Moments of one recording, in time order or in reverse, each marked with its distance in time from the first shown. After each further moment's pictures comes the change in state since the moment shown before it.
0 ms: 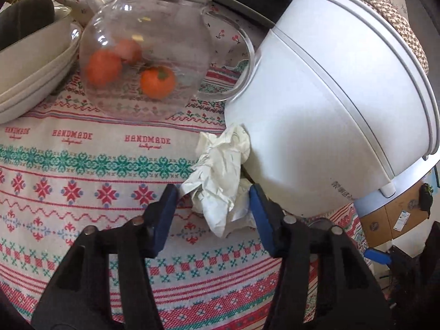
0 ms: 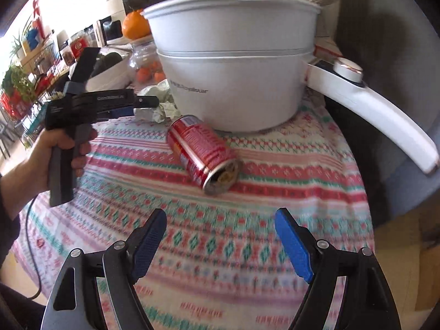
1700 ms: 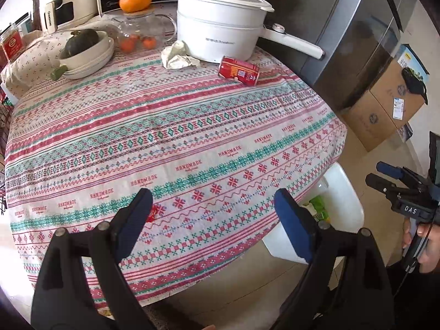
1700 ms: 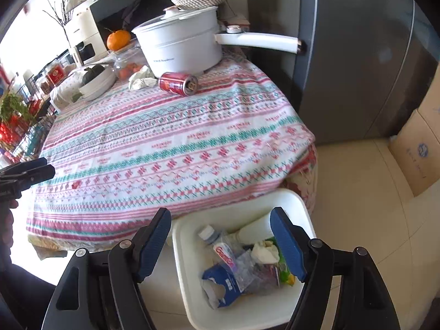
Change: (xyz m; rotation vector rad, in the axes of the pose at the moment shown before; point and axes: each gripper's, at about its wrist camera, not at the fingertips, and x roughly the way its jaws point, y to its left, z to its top) left arm -0.237 -0.097 -0.186 0.310 0.177 0.166; right arm -0.194 0.044 -0.178 0.340 0.040 -0.153
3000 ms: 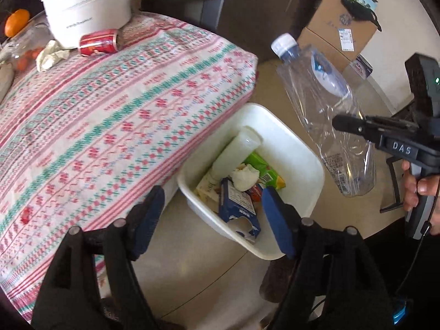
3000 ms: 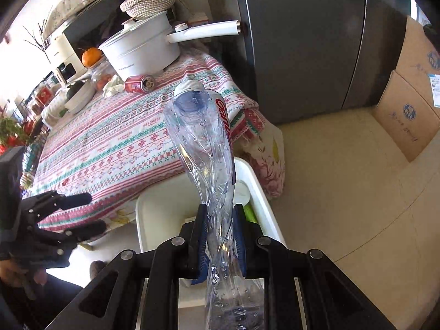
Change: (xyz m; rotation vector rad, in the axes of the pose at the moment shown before) left arm 0.051 -0.160 -0.051 0.290 0.118 -0.191; right arm -0.025 -0.092 -0.058 0.136 0.005 -0.001
